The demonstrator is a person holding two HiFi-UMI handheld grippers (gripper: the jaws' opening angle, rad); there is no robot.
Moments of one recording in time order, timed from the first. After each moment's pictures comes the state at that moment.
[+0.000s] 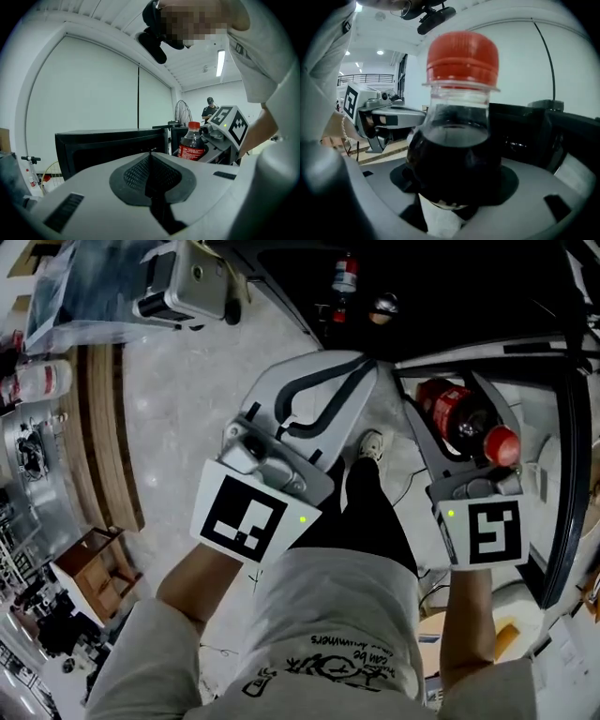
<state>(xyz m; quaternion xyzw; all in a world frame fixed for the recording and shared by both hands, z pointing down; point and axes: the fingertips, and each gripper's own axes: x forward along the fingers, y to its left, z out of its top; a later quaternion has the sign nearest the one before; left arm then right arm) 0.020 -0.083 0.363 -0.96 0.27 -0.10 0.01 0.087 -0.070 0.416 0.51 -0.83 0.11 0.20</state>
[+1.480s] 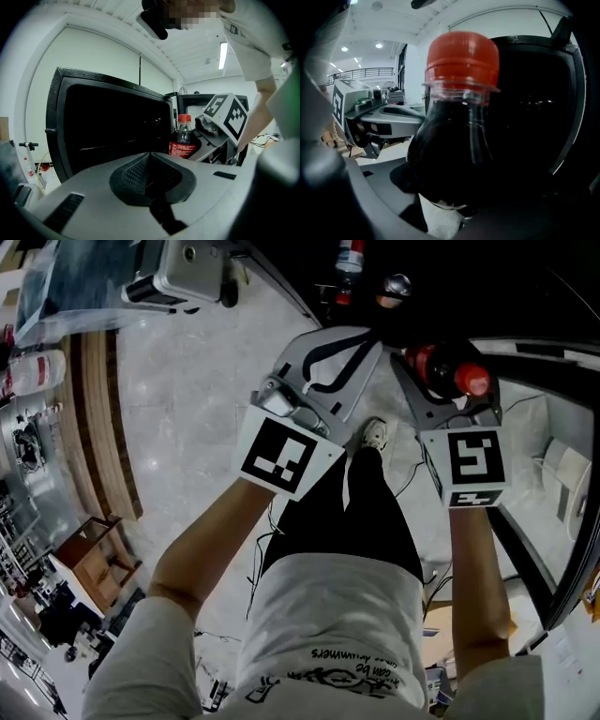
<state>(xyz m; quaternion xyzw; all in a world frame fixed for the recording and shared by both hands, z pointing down) 0.032 -0.115 0.476 -0.95 0.28 -0.12 -0.01 0.078 -0.115 0.523 0.49 -0.83 0.12 0.25</state>
